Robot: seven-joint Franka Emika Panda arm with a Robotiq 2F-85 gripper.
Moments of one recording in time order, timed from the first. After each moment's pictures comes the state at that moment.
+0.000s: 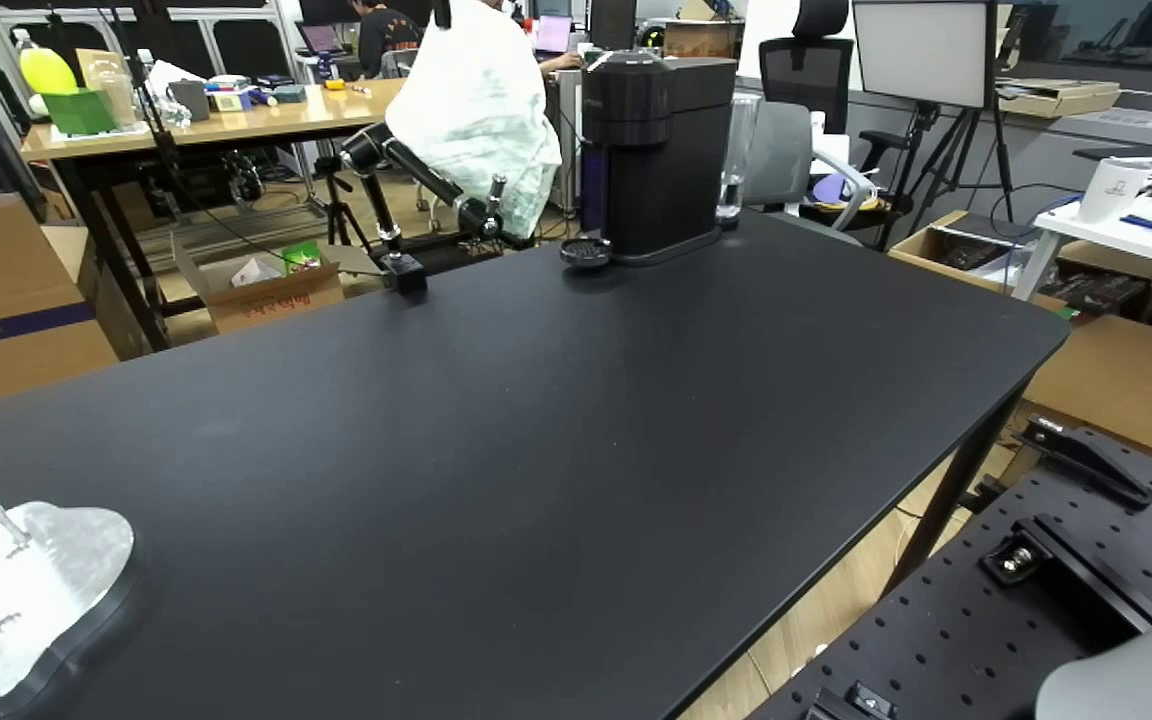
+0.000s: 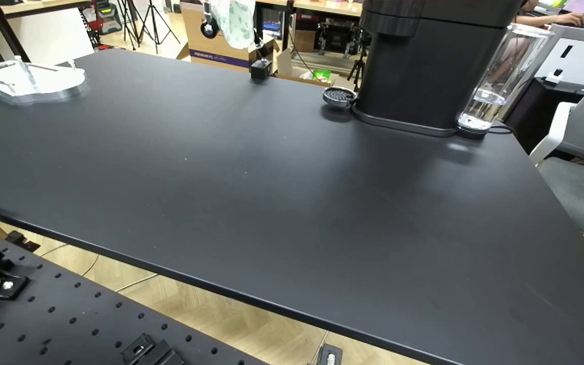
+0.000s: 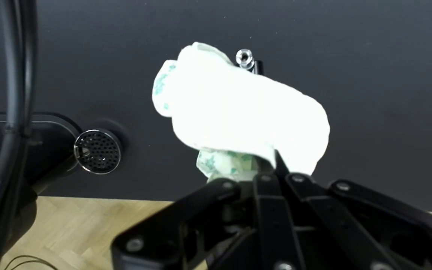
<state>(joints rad) 0.11 0.28 0.09 -1.53 -0.04 1.81 0.09</state>
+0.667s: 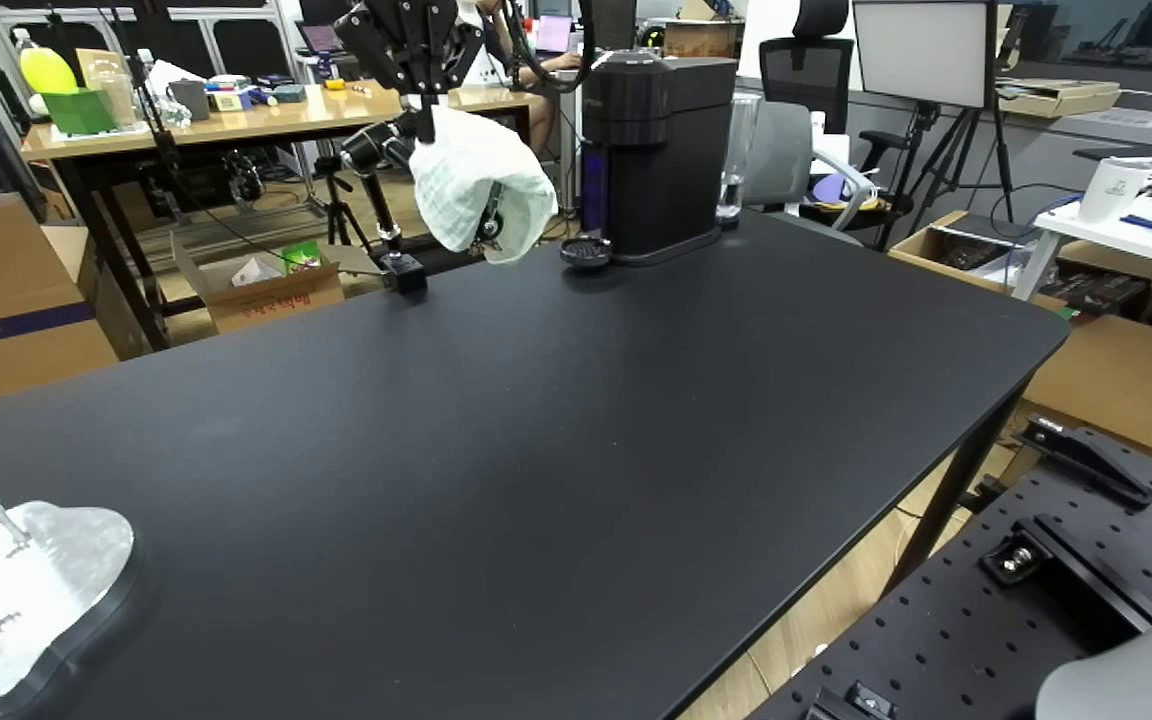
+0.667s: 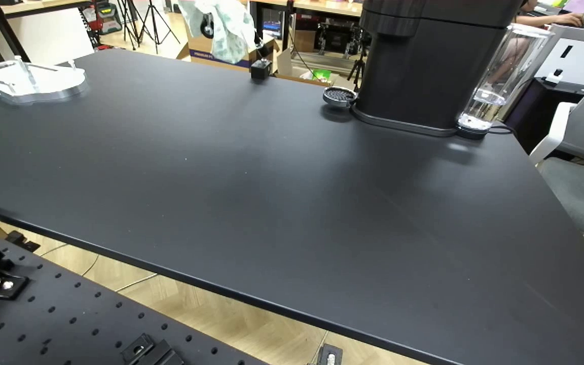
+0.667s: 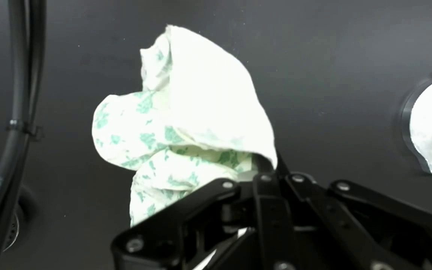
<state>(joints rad) 0.11 0.40 0.12 -1.55 0.08 1.76 -0.01</state>
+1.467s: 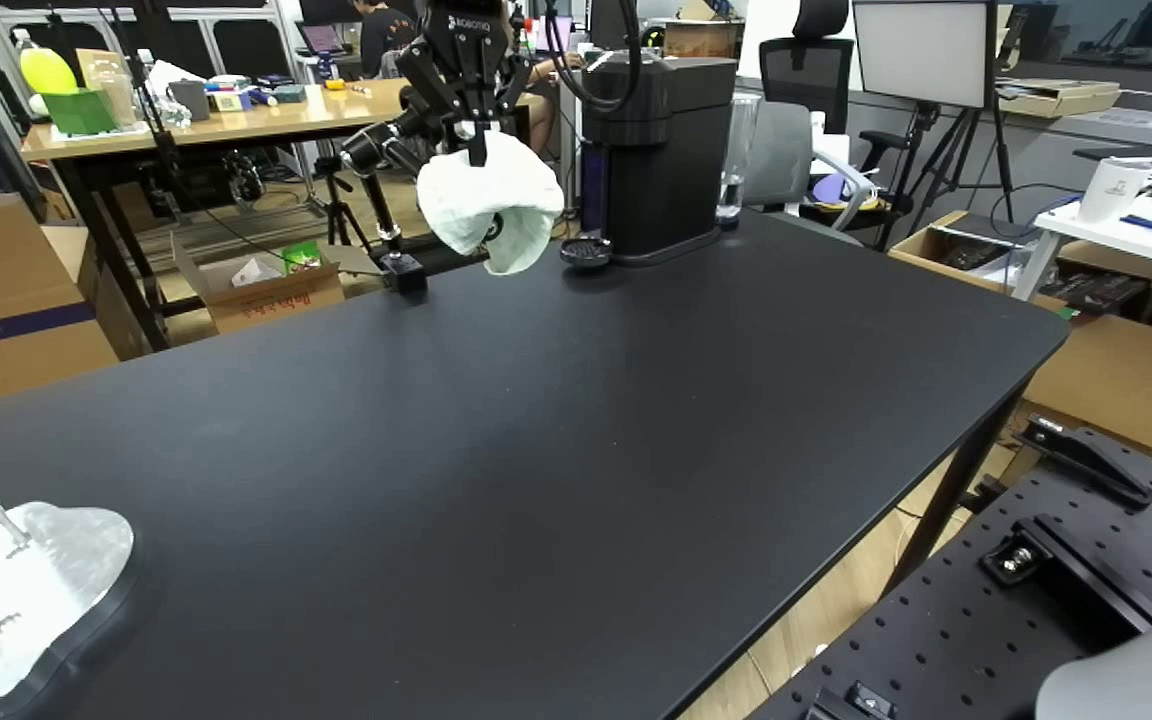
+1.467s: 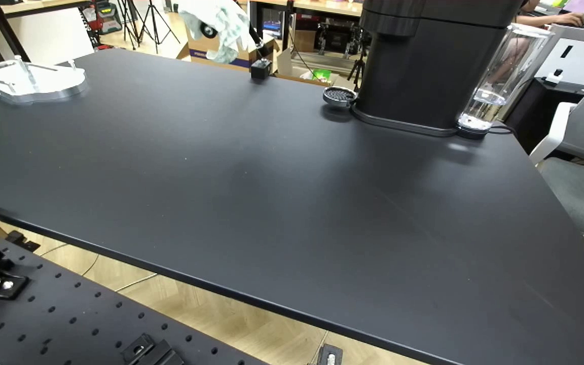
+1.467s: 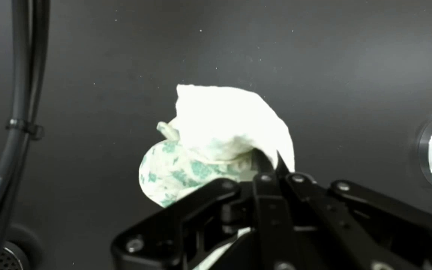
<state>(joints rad) 0.07 0.40 0.10 -1.60 0.10 1.71 -0.07</state>
